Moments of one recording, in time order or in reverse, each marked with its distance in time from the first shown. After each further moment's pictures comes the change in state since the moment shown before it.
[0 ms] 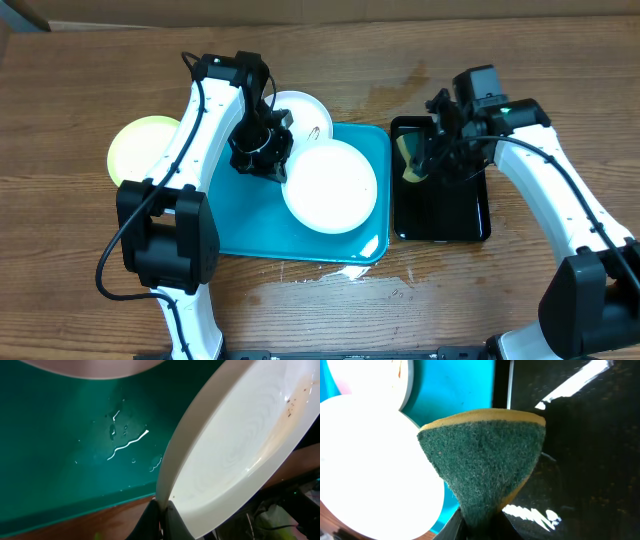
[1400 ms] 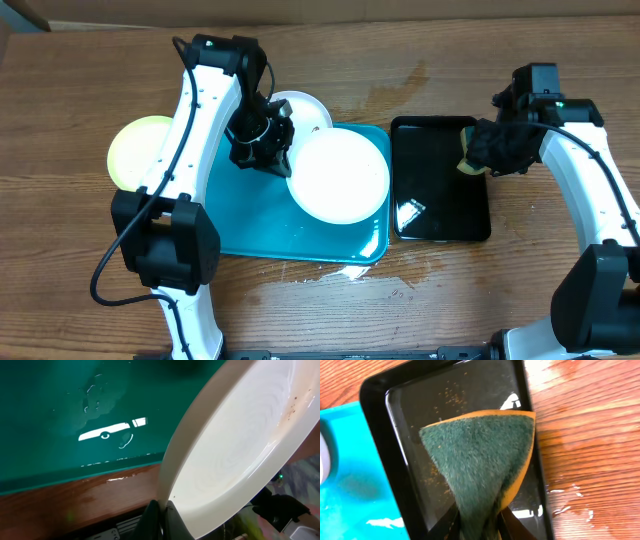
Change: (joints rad) left arm -0.017 0.000 0.185 -0.178 0.079 -0.100; right arm -0.241 0.000 0.000 -0.019 0.182 0.063
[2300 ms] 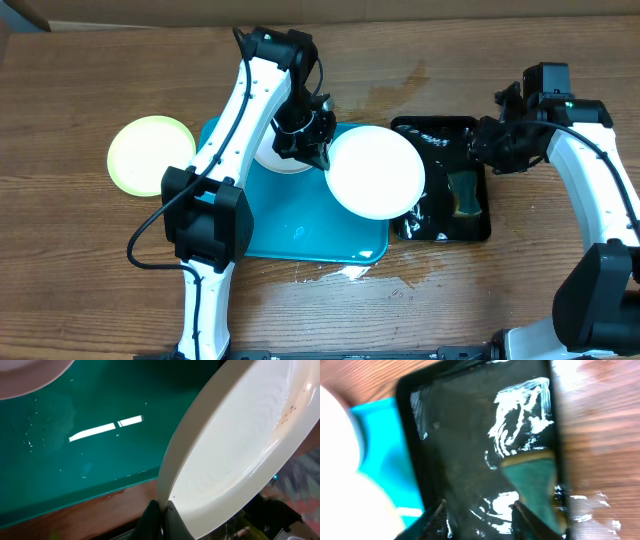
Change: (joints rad) left arm -0.126 0.193 0.208 0.000 0.048 -0.055; right arm -0.028 0.000 0.000 0.017 -0.160 -0.046
